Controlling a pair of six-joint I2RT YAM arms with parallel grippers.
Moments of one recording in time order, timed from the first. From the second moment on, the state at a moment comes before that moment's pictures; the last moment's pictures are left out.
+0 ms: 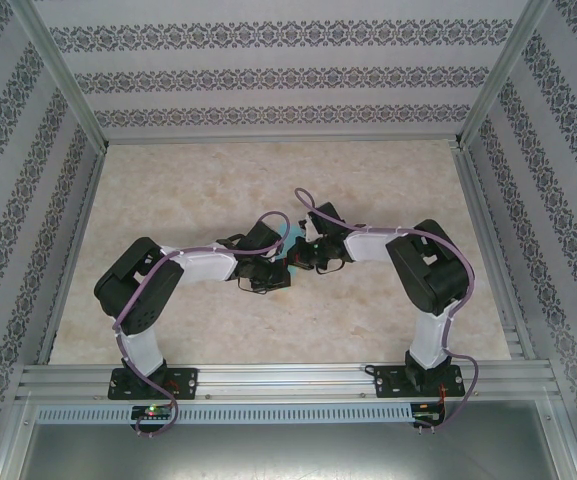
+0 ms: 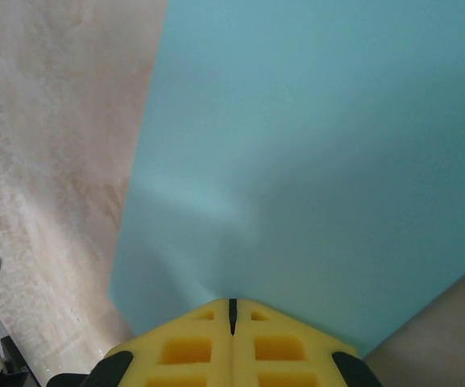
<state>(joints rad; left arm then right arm) -0.67 1.80 0.94 -0.22 0.38 -0.82 0.54 1.89 0.98 -0.10 -0.54 0.72</state>
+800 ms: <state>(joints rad) -0.67 1.82 0.96 -0.22 0.40 -0.83 0.31 2.02 1.20 -0.20 -0.52 0.59</state>
